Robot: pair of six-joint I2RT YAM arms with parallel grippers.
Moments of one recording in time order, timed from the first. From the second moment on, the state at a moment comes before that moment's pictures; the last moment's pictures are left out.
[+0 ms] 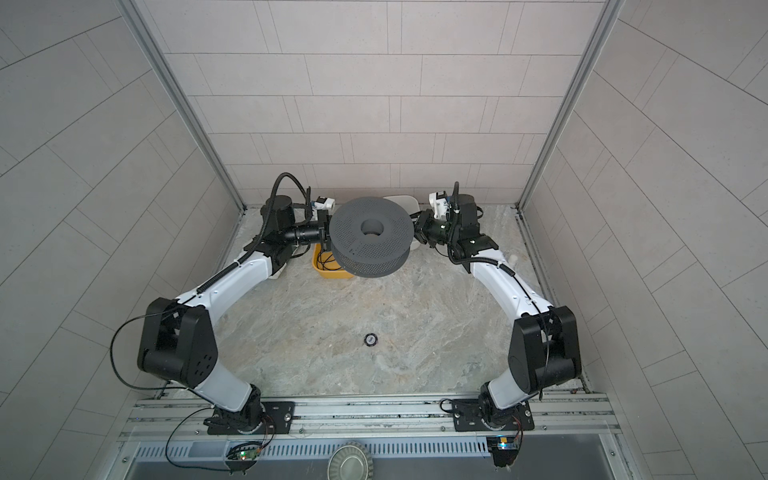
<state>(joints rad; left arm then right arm) -0.26 1.60 1.21 0.20 1.06 -1.34 0.20 1.52 1.24 -0.06 -0.71 1.02</state>
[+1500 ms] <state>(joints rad) -0.25 1.60 1.22 0.21 1.04 -1.35 0.26 1.47 1.09 0.27 -0.68 1.28</state>
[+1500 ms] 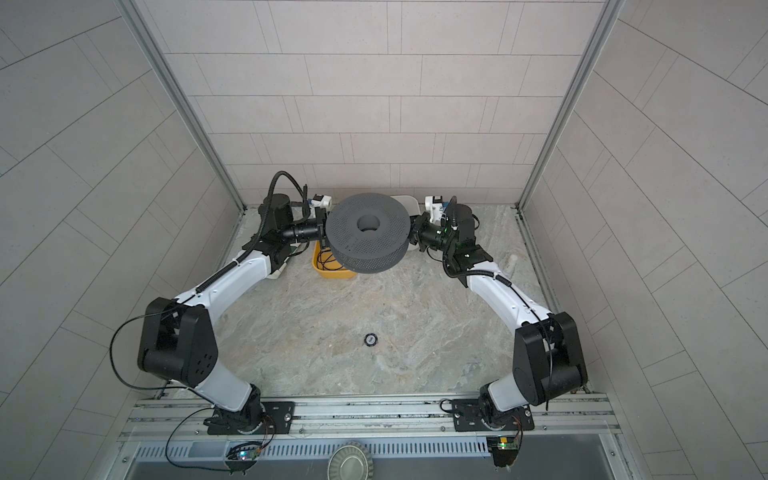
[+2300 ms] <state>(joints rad) -0.22 1.60 1.18 0.28 1.03 -1.39 0.21 1.55 0.94 0.64 -0.67 1.53</state>
